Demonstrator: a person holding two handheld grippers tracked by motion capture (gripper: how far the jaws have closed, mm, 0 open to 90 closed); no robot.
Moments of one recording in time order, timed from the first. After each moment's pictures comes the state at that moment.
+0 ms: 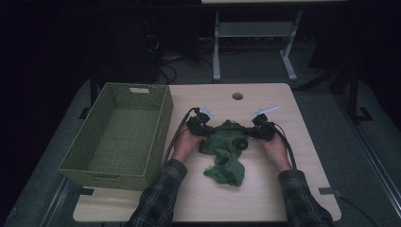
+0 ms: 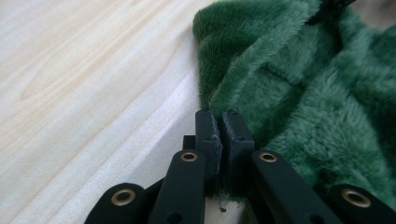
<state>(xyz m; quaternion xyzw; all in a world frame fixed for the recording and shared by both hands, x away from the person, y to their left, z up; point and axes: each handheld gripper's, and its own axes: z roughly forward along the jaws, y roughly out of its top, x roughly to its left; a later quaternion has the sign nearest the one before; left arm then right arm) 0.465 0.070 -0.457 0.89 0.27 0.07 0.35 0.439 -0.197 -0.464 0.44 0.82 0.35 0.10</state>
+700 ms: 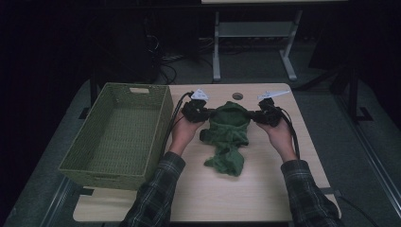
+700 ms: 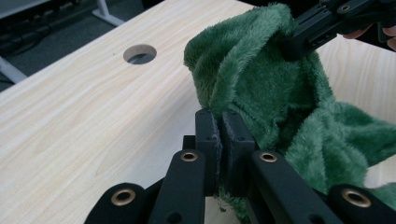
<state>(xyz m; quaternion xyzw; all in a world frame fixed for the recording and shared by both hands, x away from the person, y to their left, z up) 0.457 0.078 -0.391 0.85 0.26 0.12 0.45 0.444 -0.205 -0.399 0.42 0.80 0.42 0.11</state>
